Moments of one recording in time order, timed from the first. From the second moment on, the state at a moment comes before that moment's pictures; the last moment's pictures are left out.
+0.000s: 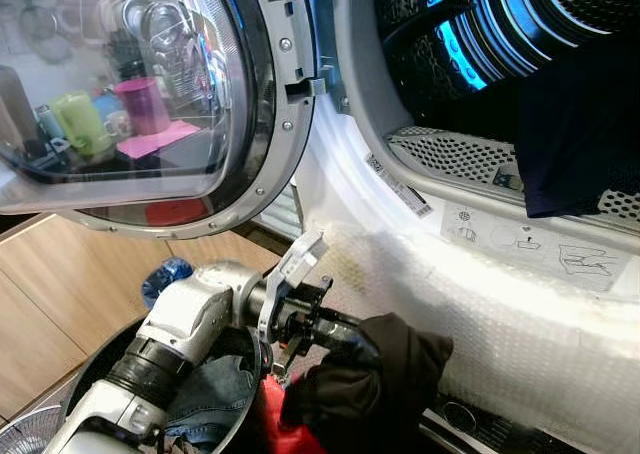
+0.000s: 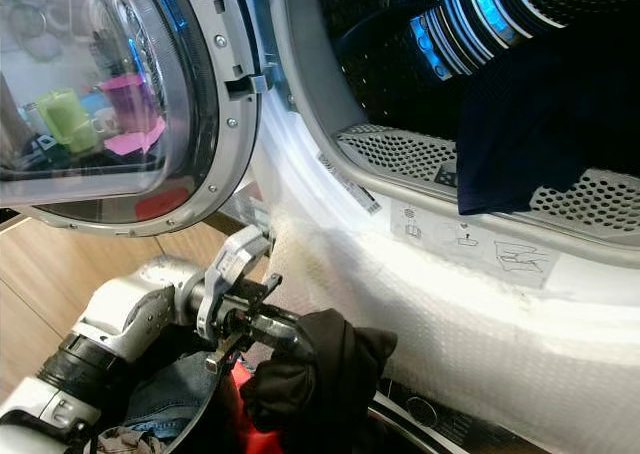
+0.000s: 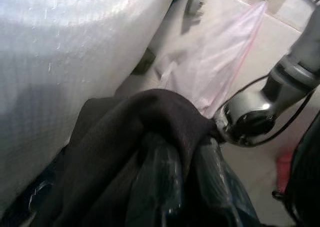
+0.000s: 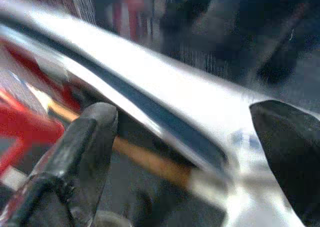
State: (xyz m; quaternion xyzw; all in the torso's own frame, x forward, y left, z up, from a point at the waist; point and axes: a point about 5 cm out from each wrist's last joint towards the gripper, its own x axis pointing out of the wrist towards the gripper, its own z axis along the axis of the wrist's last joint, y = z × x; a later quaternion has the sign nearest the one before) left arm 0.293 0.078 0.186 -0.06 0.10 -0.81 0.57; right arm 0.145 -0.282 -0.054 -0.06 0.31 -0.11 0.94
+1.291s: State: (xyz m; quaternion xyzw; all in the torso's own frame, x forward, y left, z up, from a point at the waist) left arm 0.266 0.048 0.139 -0.02 0.15 -0.82 0.56; right arm 0.107 -0.179 0.058 0.04 0.20 0.37 0.91
